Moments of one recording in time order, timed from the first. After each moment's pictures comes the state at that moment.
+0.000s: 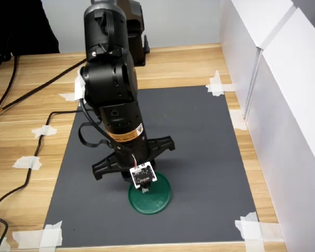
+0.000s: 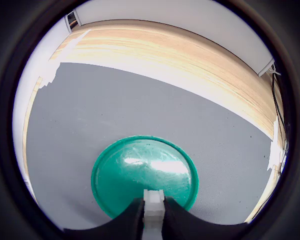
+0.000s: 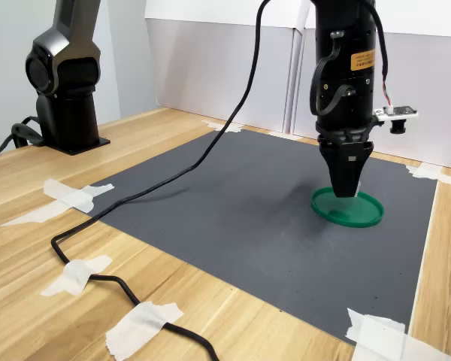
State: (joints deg) arm 6.8 116.7 -91.1 3.4 48.0 -18.9
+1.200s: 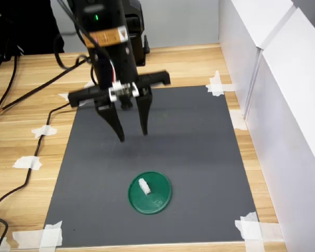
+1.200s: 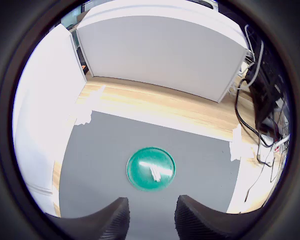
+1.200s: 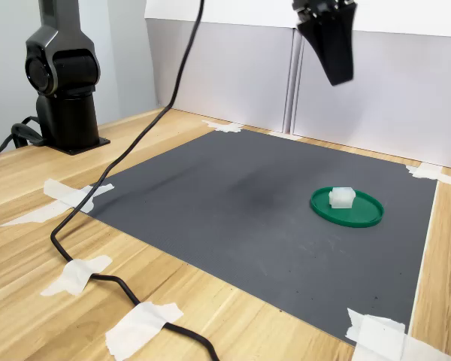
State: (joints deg) arm 4.7 89.2 -80.3 6.3 50.0 -15.5
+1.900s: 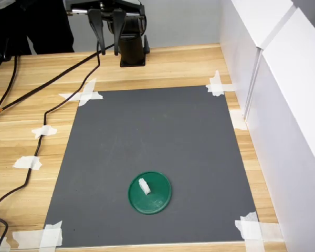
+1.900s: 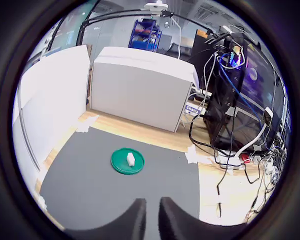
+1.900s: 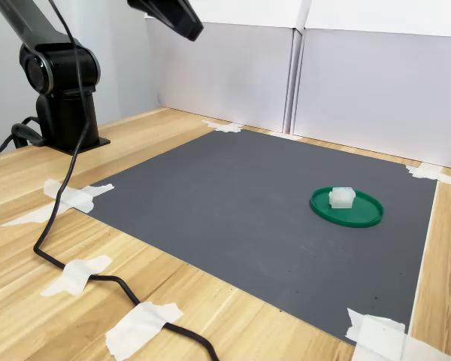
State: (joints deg) arm -0.2 34.9 -27.4 8.6 19.4 -24.5
